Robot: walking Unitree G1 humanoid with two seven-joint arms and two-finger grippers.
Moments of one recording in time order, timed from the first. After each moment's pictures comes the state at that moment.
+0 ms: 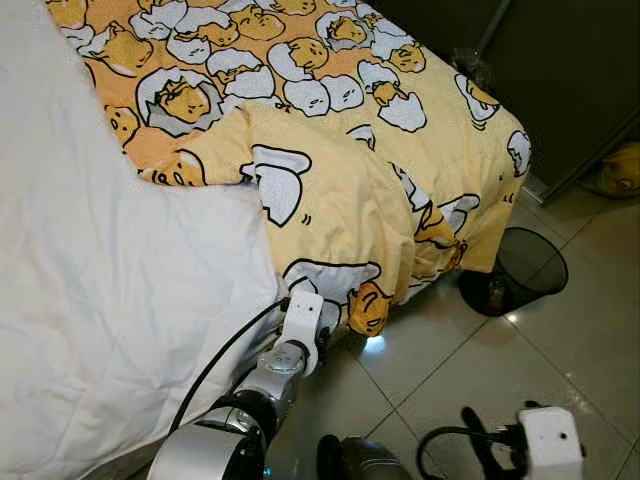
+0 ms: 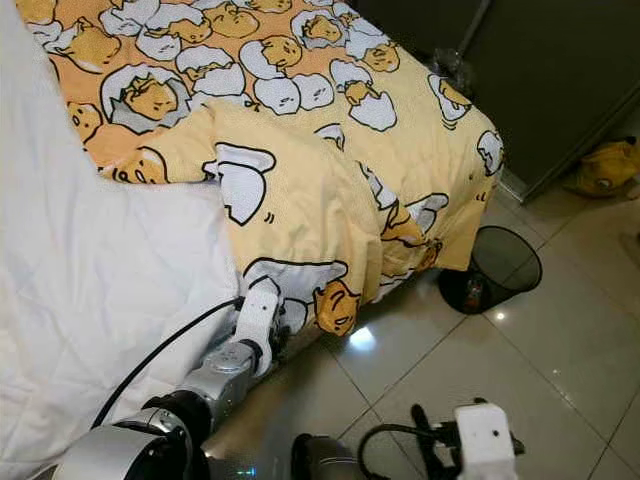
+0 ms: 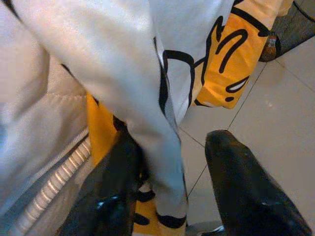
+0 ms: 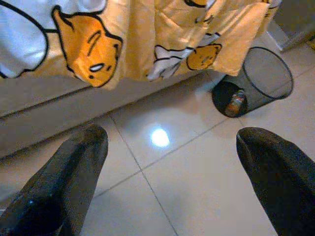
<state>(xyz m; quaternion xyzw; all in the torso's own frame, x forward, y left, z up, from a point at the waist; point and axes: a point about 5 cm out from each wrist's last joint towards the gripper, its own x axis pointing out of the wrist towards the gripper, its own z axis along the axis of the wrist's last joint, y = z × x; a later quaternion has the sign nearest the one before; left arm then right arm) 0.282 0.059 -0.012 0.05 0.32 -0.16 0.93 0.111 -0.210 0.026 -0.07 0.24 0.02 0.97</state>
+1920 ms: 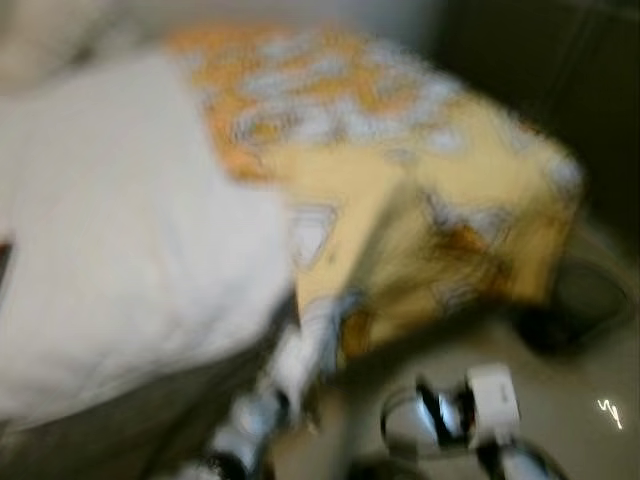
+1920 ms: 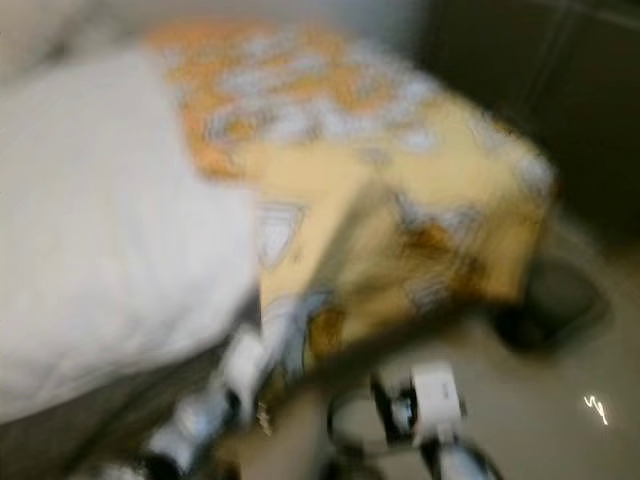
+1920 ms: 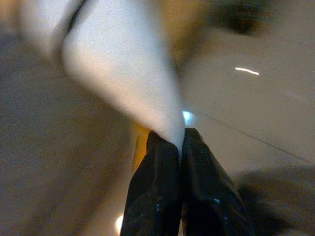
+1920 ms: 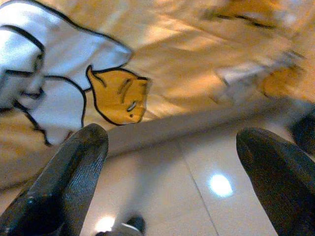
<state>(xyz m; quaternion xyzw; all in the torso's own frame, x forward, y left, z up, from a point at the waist) 0.229 0.071 -0.046 0.10 0.29 -0.31 0.90 0.163 -0.186 -0.004 -0.03 0.23 0.08 0.97</state>
